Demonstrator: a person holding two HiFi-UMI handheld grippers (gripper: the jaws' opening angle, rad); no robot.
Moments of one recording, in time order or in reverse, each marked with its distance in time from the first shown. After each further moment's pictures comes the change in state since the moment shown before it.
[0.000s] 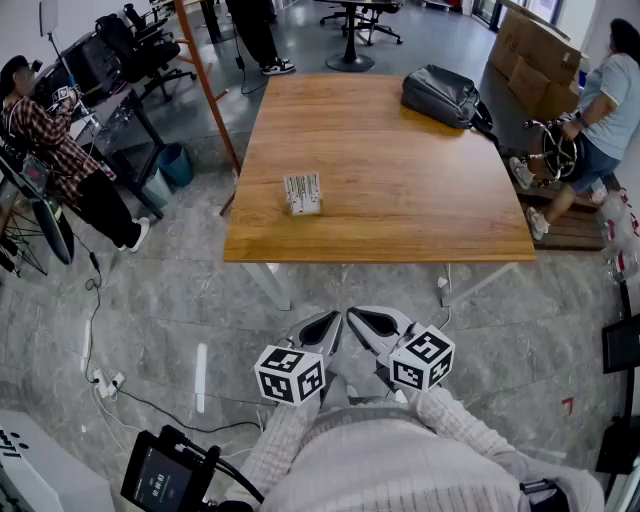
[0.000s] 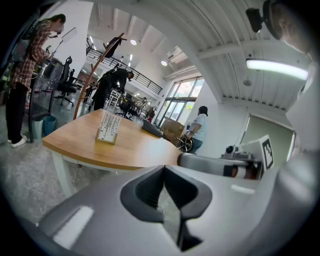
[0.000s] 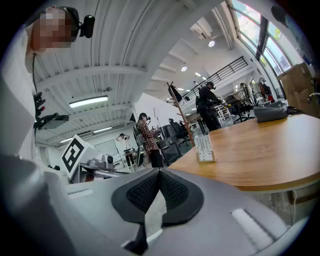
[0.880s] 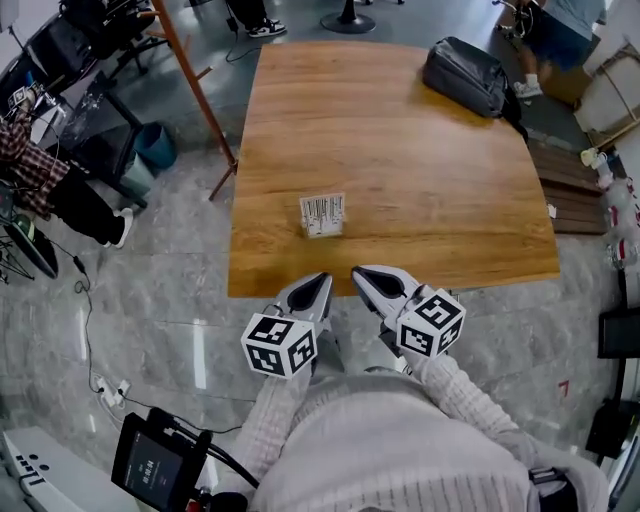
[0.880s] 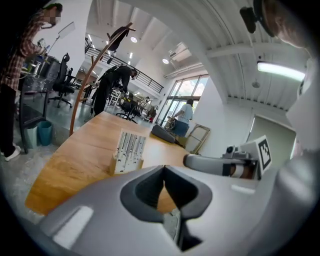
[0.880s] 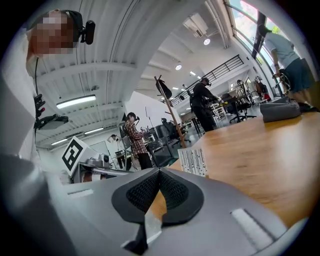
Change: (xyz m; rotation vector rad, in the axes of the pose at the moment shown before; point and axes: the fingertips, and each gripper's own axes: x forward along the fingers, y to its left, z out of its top) left arm 0.087 0.165 0.118 0.019 0.012 -0.006; right arm 0.162 -0.121 0.075 0.022 -0.003 -0.061
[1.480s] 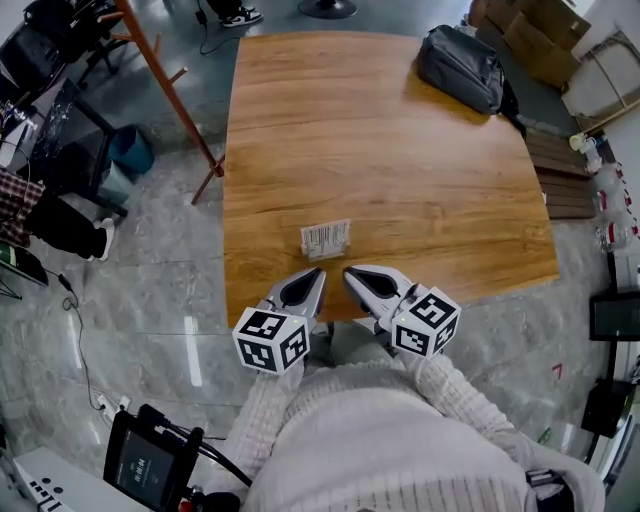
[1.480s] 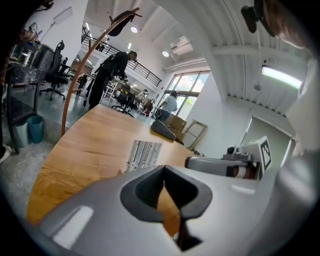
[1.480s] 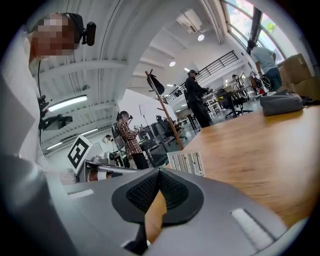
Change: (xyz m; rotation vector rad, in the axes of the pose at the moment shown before) left arm 0.058 0.059 0.033 -0.028 0.092 -0.065; right arm 0.062 -0.048 0.015 0.065 0.039 -0.032
